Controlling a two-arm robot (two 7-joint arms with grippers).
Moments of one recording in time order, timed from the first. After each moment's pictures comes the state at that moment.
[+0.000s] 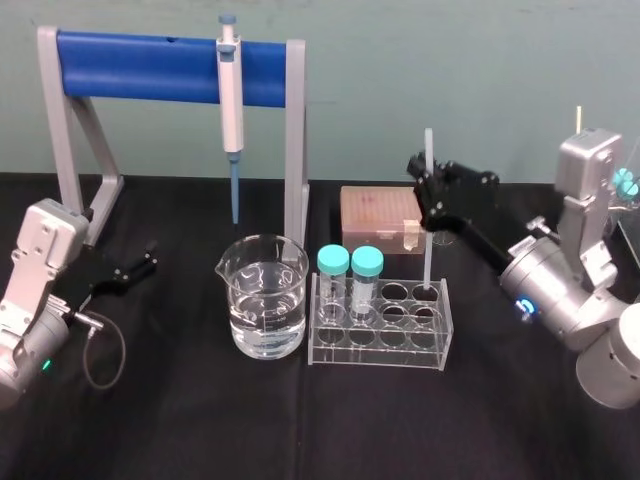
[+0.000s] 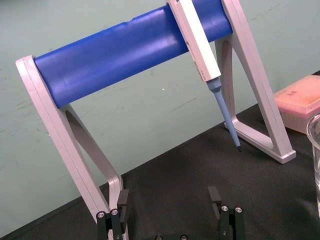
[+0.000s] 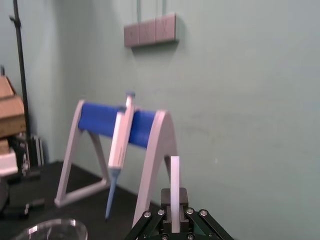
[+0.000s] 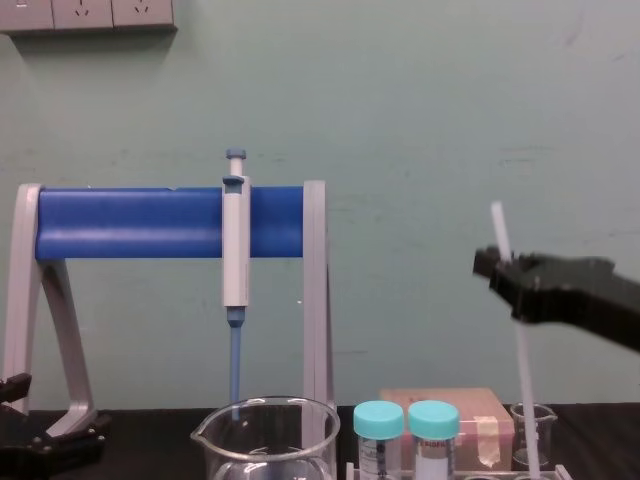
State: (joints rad) left arm -0.20 0.60 0.45 -1.41 -0.25 -0.12 0.03; right arm 0.25 0.32 -0.29 -1.45 0.36 -0.17 0.38
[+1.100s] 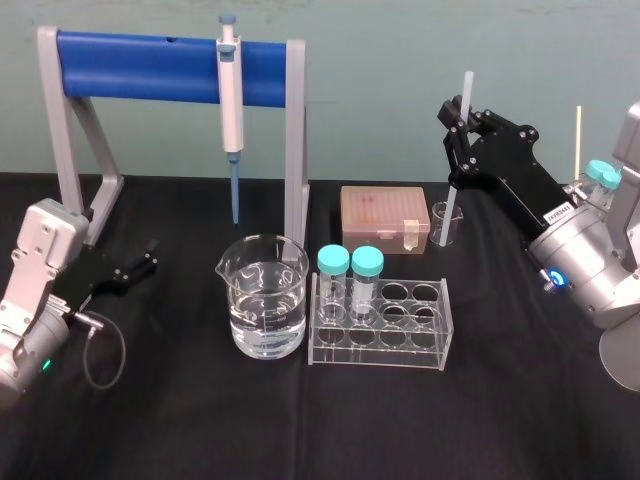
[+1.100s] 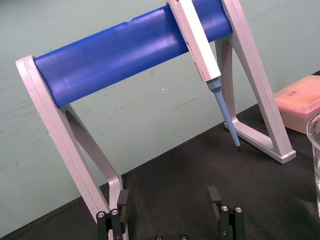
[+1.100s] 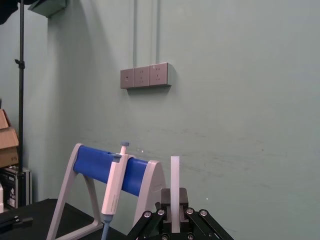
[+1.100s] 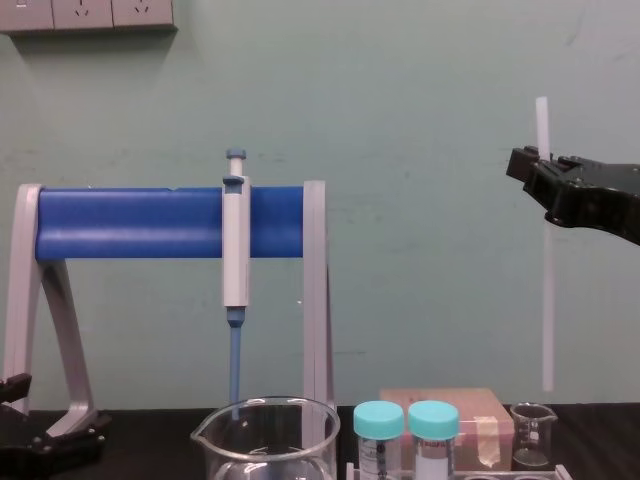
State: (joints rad) left arm -0.20 0.60 0.45 -1.41 -0.25 -0.12 0.03; right arm 0.22 0.32 -0.21 -1.56 0.39 -0.19 0.38
